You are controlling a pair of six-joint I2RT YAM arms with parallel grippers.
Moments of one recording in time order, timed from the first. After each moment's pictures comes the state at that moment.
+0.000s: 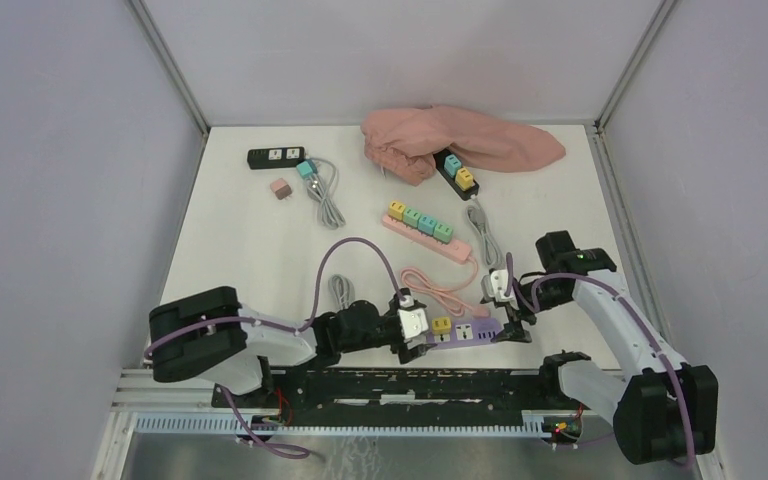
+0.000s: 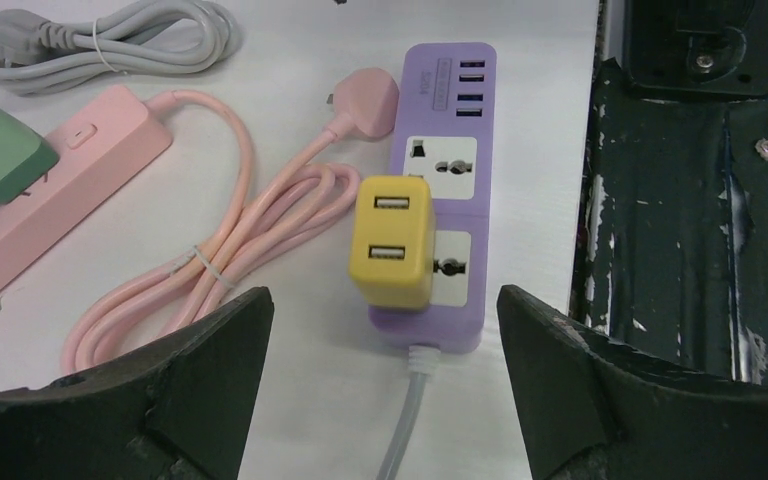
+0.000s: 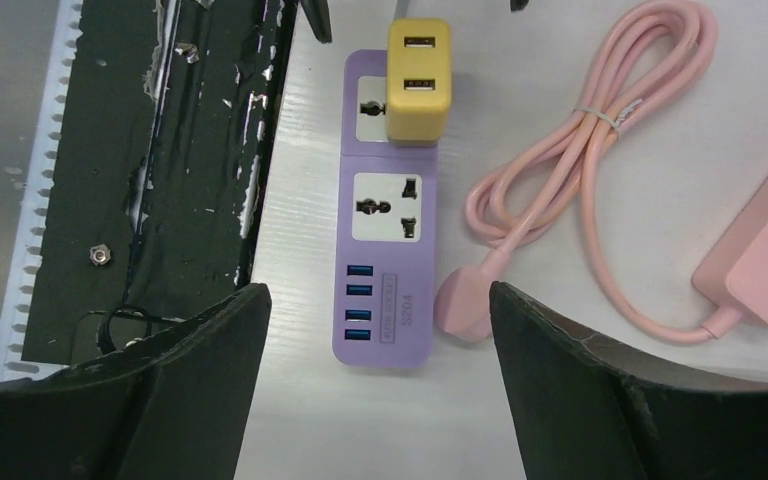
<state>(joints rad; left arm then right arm) -1.24 1.41 0.33 0.81 0.04 0.19 0.12 1.05 0.70 -1.20 -0.95 -1.58</state>
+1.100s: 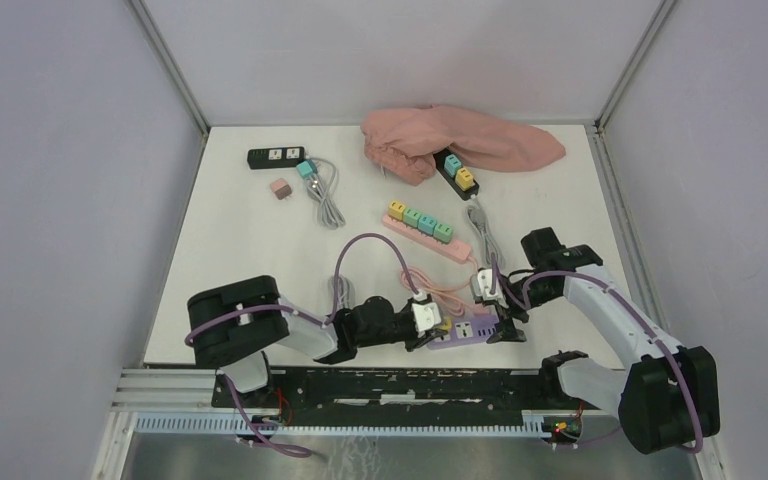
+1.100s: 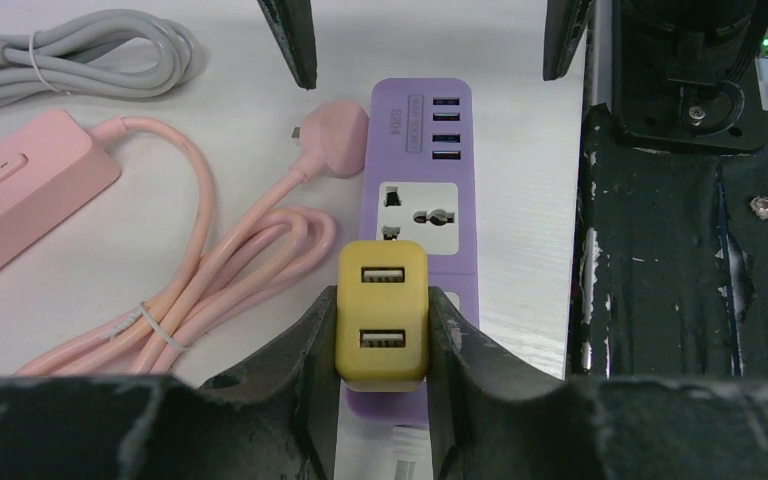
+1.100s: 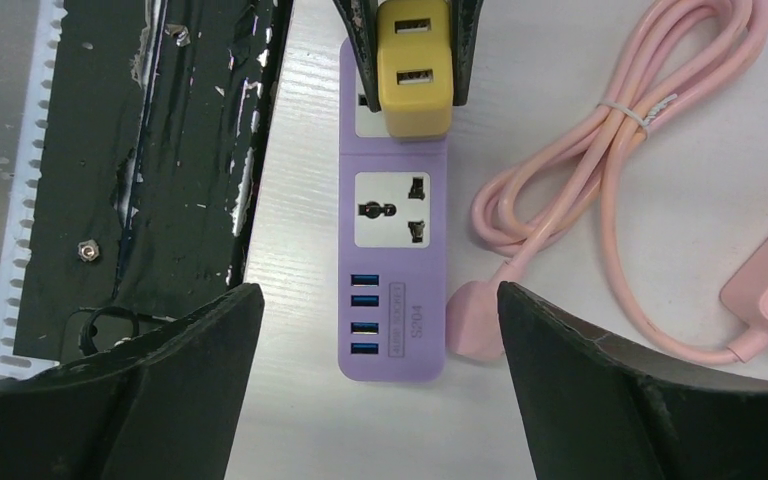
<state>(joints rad) -1.22 1.66 0.44 0.96 0.11 0.13 0.24 1.11 0.69 -1.08 -0.87 -1.46</state>
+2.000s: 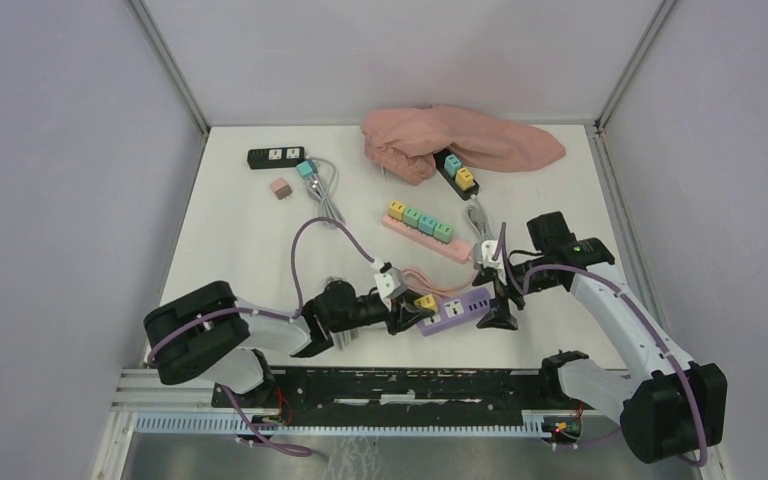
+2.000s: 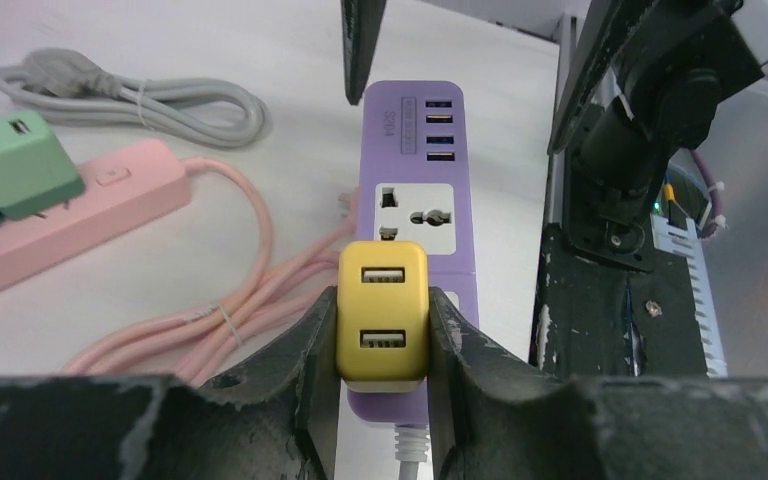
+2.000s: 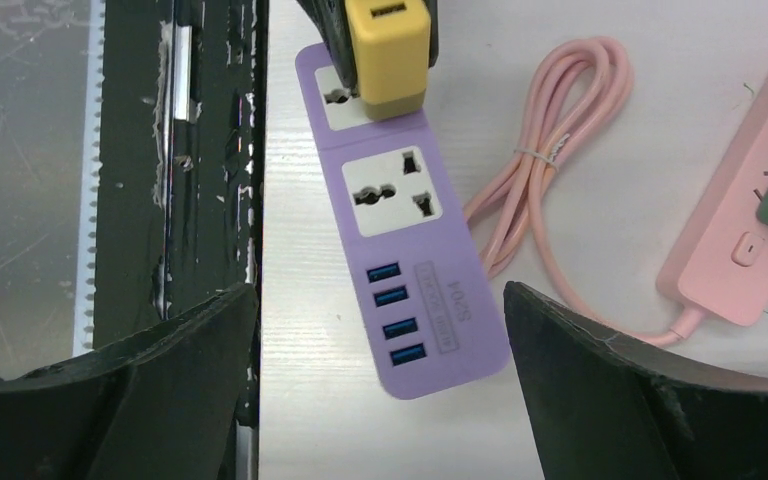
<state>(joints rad) -1.07 1.47 0.31 1.09 0.23 -0.13 0.24 1.07 0.80 -1.04 -0.96 -1.14</state>
